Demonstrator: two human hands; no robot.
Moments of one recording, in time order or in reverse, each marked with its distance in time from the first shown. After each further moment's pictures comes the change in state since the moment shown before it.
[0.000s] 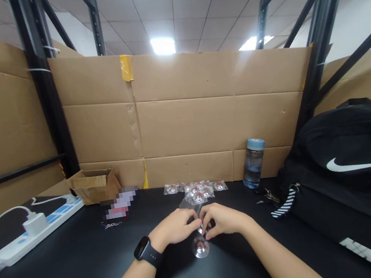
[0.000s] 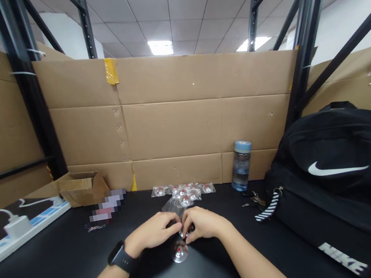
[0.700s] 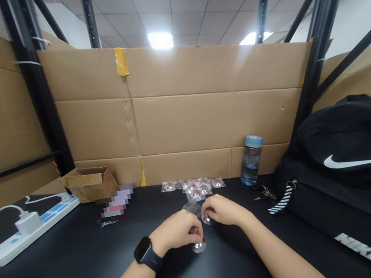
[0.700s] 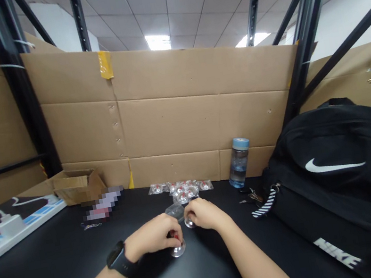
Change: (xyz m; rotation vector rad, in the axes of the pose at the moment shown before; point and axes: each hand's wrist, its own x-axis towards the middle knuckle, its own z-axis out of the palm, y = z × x) left_hand 0.000 0.007 0.008 -0.031 -0.119 0.157; right_hand -0.005 0.005 -0.007 -0.156 0.174 0.171
